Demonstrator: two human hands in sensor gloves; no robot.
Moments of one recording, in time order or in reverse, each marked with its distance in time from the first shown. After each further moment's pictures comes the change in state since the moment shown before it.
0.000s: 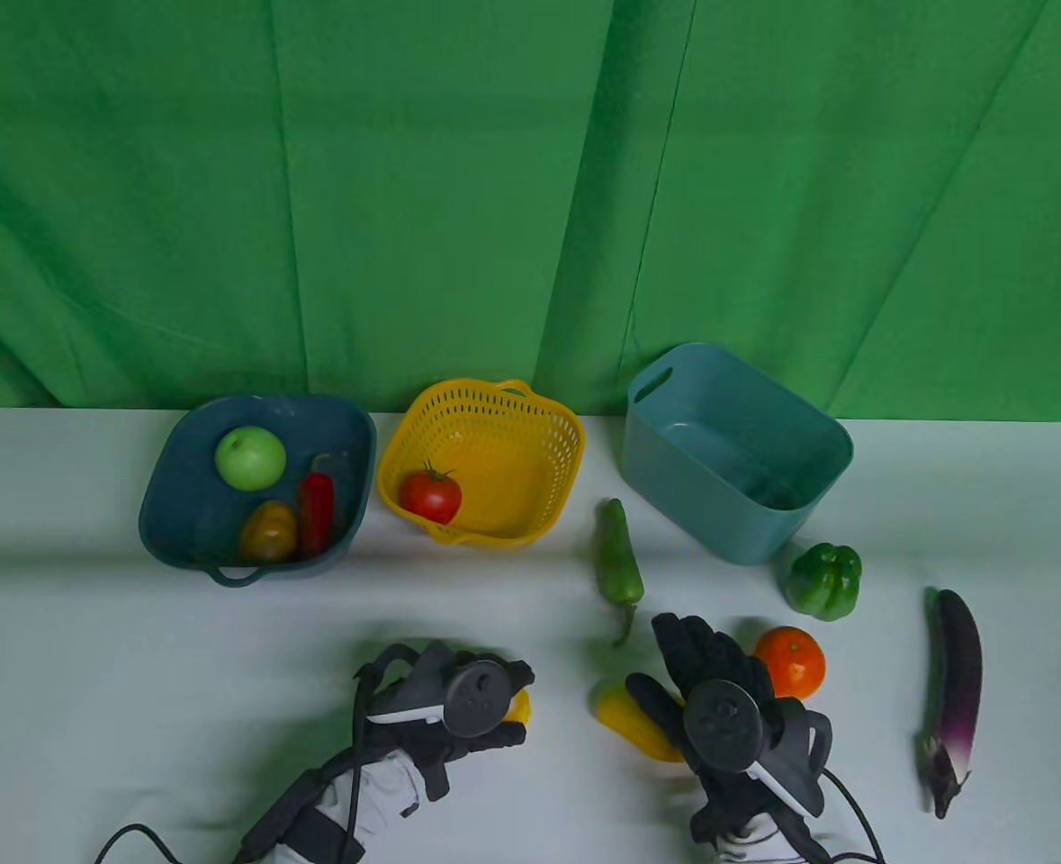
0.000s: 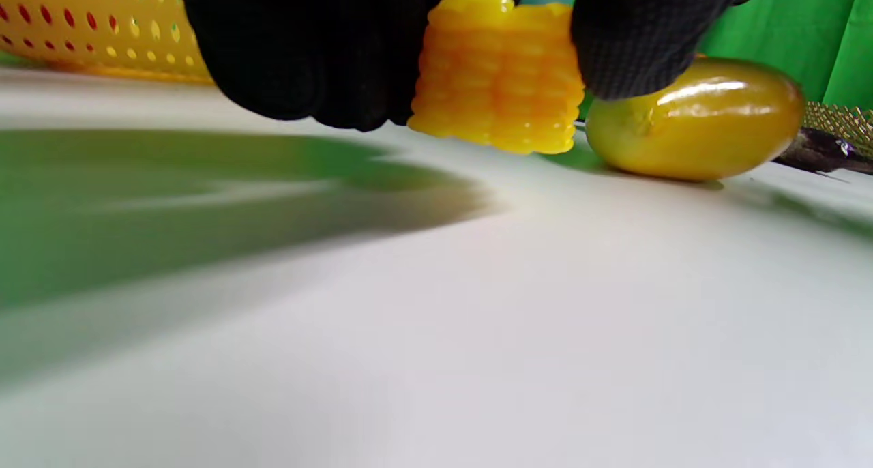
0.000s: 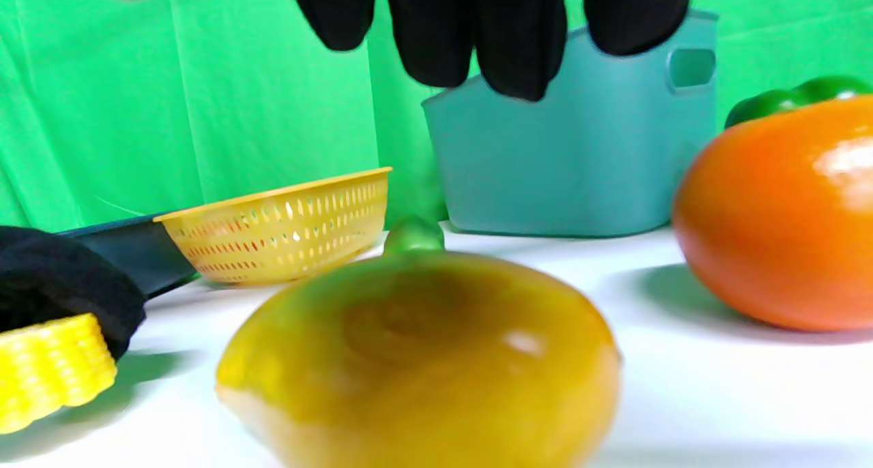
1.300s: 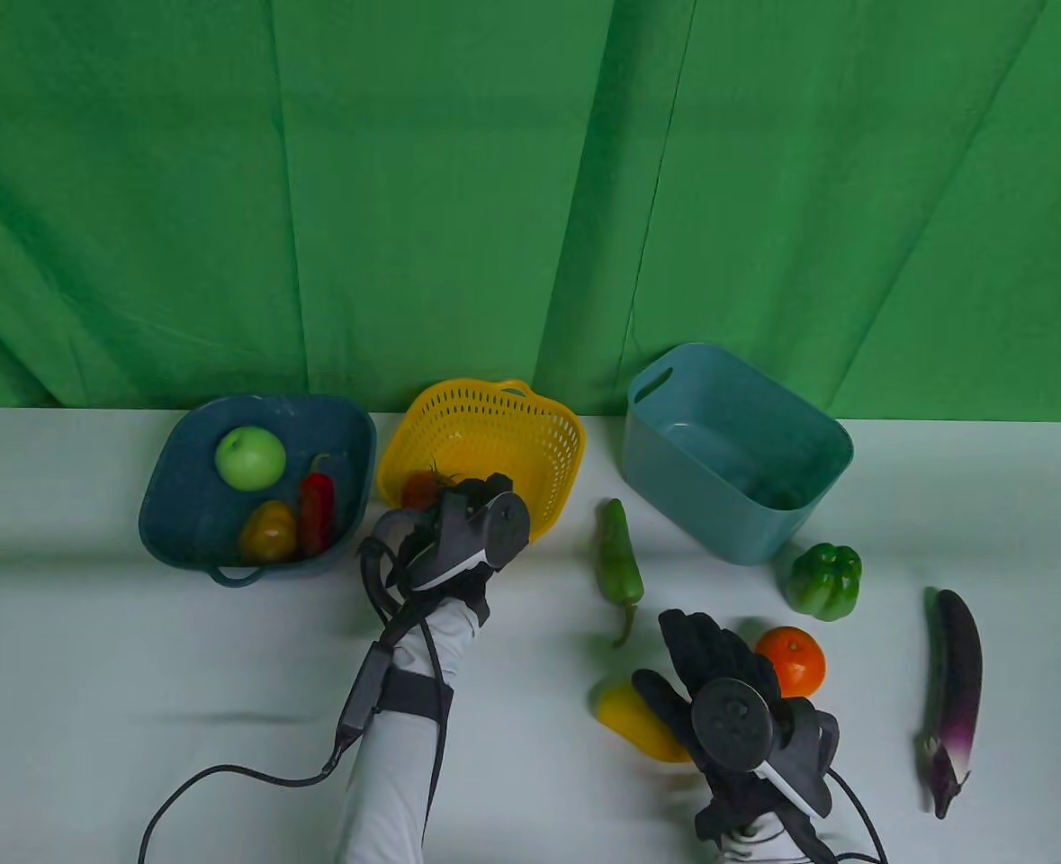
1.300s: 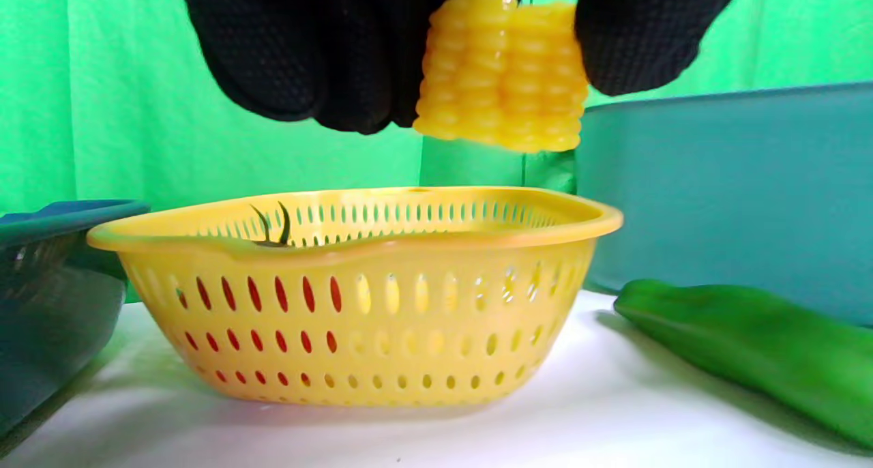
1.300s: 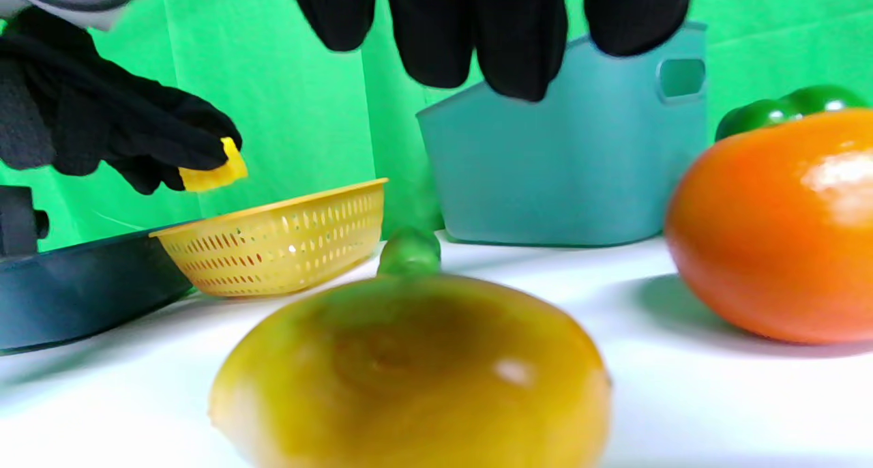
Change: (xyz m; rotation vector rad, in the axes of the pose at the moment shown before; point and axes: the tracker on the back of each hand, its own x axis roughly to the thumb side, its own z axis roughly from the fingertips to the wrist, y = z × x) left_hand -0.056 0.105 -0.078 0.261 0.497 -0.135; right_hand -0.005 -0.003 0.001 -0.017 0.009 -0.014
